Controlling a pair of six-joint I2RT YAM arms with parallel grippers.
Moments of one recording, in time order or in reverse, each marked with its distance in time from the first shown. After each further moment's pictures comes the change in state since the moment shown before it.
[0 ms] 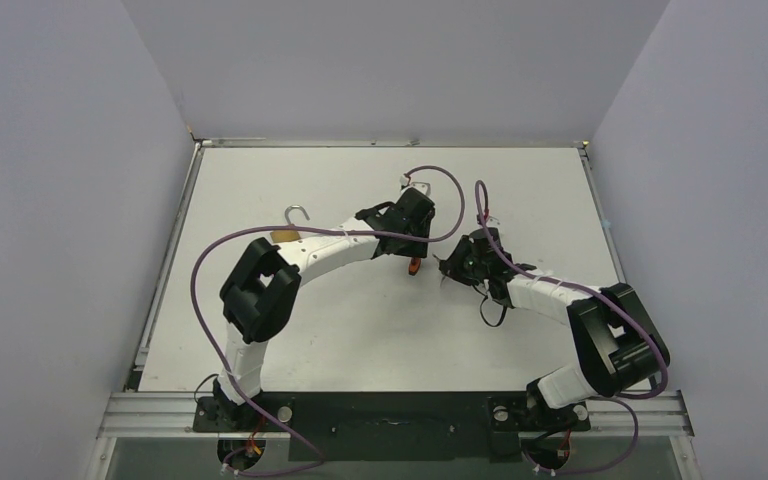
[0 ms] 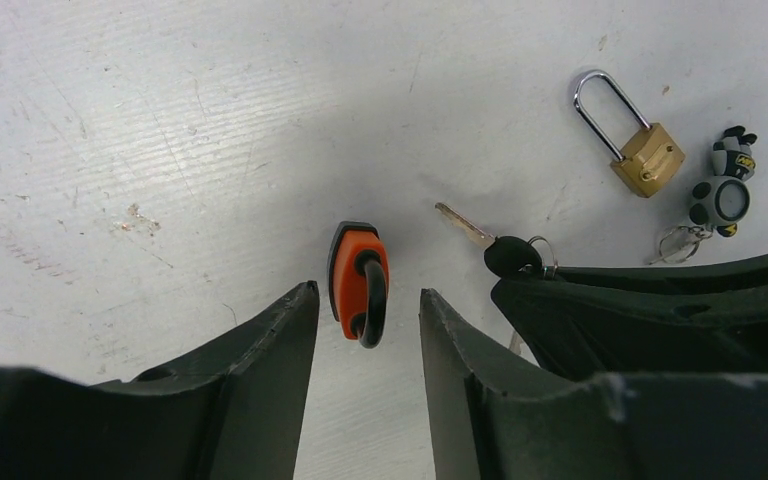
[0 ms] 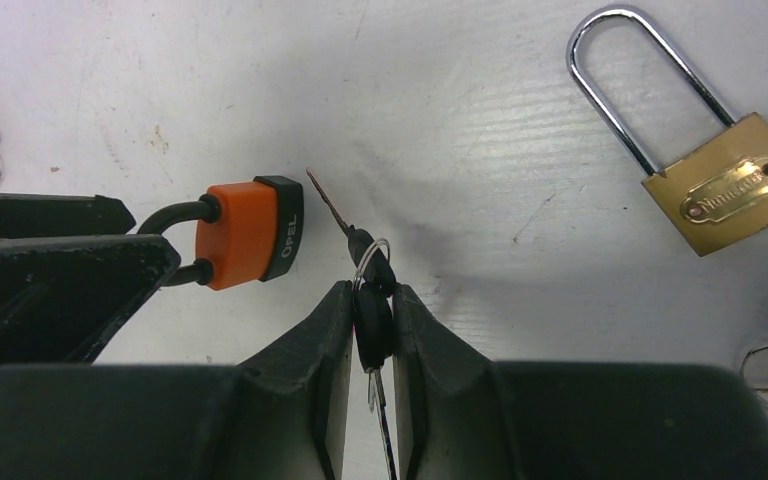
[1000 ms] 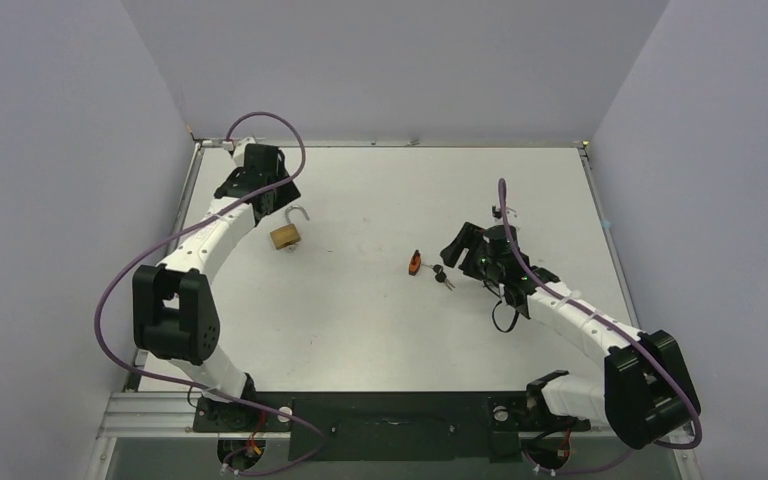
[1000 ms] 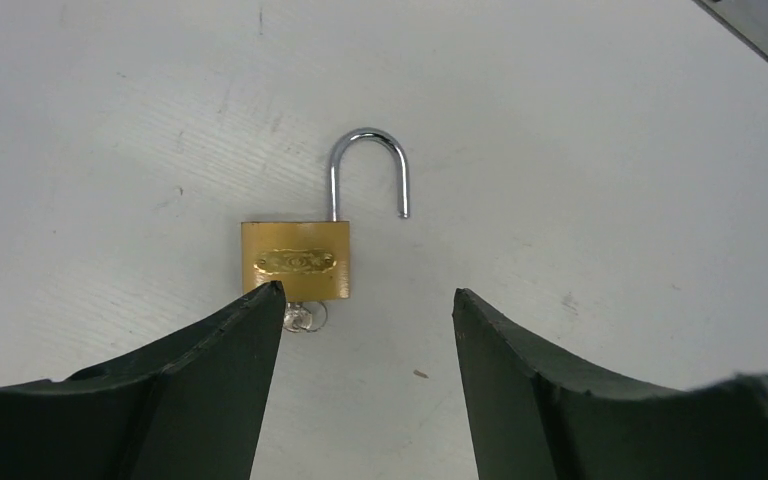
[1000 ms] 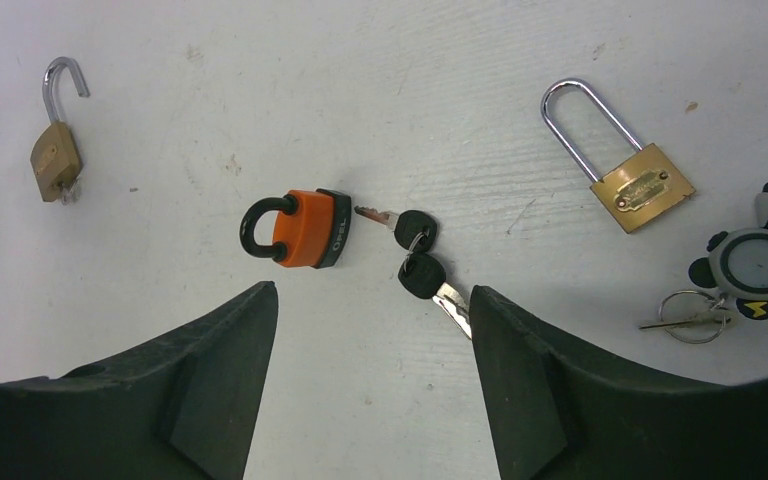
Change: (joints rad) left arm 0.627 -0.378 -0.240 -0.001 -0.102 -0.074; right arm 0.000 -0.242 0.002 -0.123 0.065 -0.024
